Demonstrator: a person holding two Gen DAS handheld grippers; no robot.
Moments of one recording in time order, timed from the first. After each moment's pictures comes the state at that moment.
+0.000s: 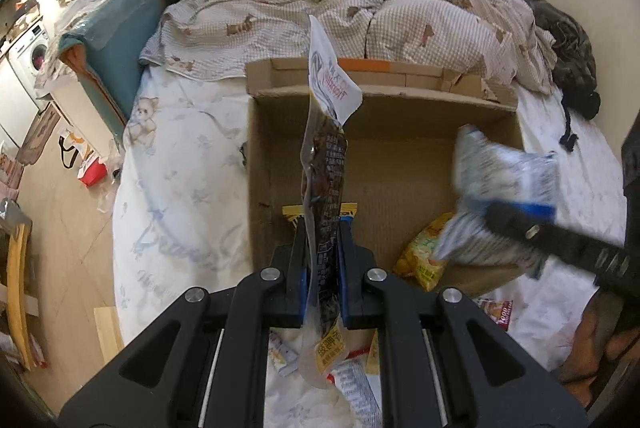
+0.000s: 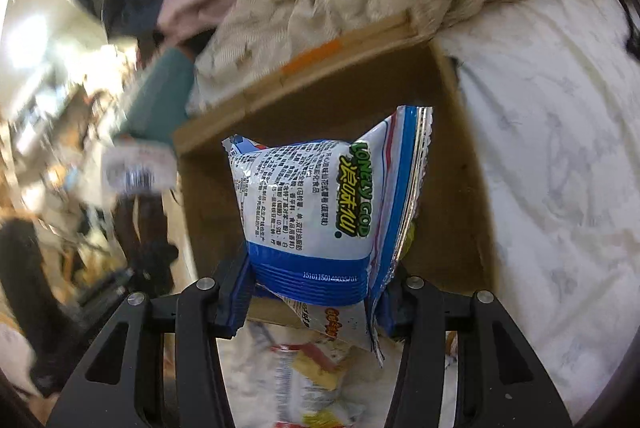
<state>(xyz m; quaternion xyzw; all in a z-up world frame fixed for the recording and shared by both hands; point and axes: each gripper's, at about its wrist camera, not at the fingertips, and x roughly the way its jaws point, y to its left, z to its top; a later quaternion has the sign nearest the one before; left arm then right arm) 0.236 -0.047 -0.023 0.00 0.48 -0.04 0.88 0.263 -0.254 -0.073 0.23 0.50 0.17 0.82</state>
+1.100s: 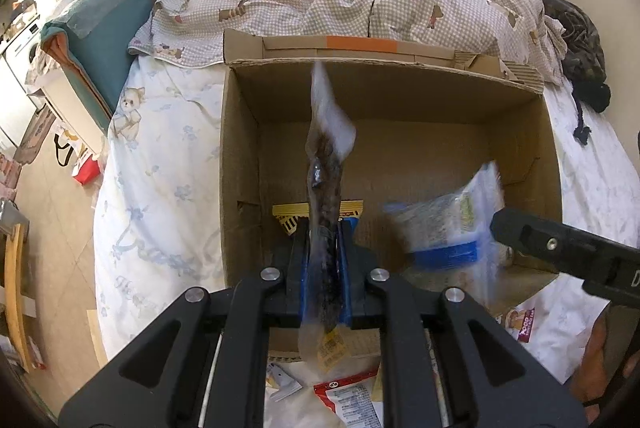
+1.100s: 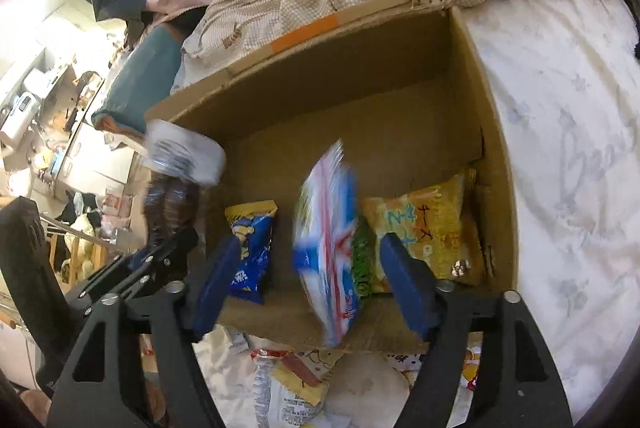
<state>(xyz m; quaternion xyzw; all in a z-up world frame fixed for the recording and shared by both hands) 0.252 -0.051 -0.059 0.01 0.48 -0.04 0.88 0.272 -0.246 -0.087 0.21 0.51 0.16 0.82</state>
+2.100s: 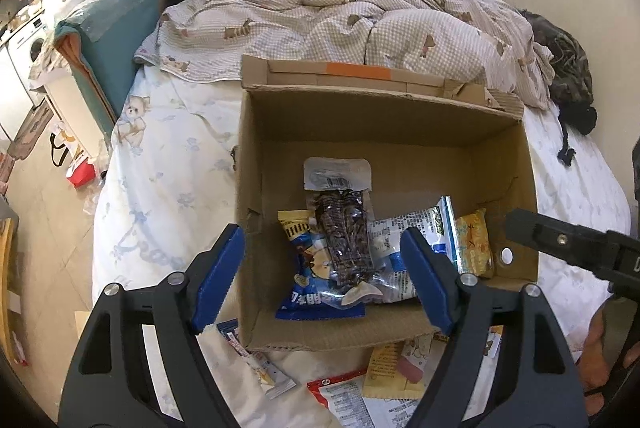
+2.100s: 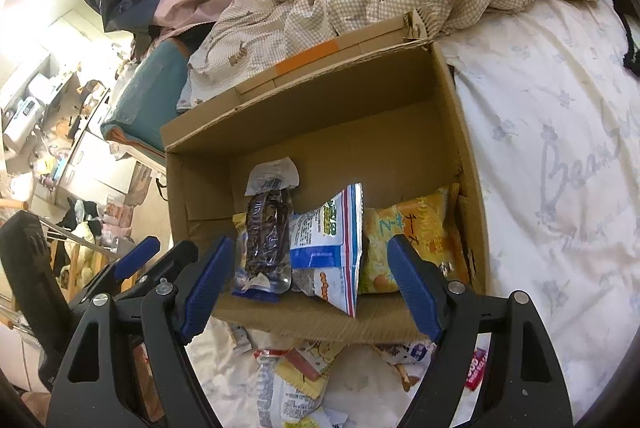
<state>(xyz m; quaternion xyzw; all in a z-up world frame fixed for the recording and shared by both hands) 0.232 -0.038 -0.037 -0.02 0.45 -0.05 0.89 0.262 -0.258 -0.070 0.22 0.49 0.16 0.83</state>
